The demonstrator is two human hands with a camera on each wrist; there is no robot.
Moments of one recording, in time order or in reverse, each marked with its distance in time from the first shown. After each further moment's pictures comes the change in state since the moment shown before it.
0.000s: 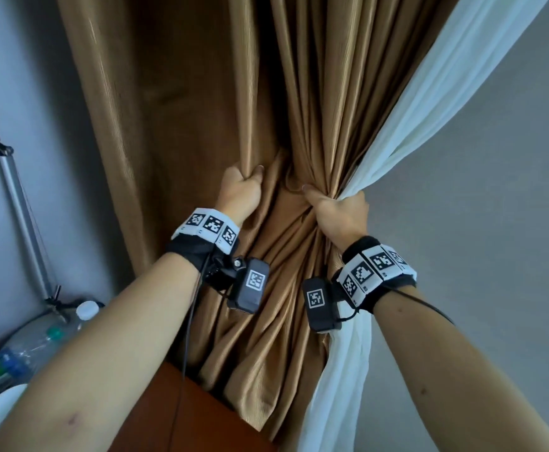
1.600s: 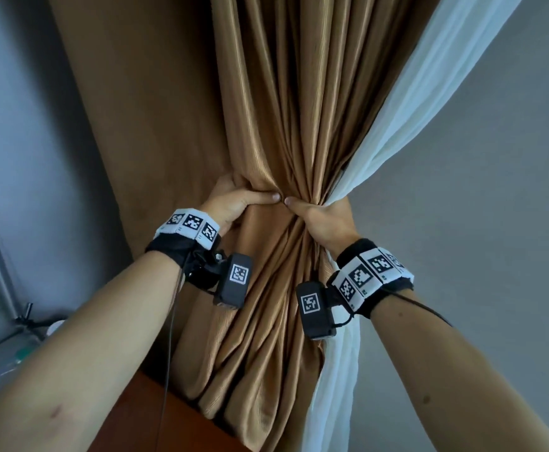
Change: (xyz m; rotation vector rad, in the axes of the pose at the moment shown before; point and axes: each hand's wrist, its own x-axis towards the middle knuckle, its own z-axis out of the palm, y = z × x) left_hand 0.016 -0.006 0.007 -0.148 -0.304 -0.054; right_hand 0.017 0.009 0.002 0.116 -0.125 -0.055
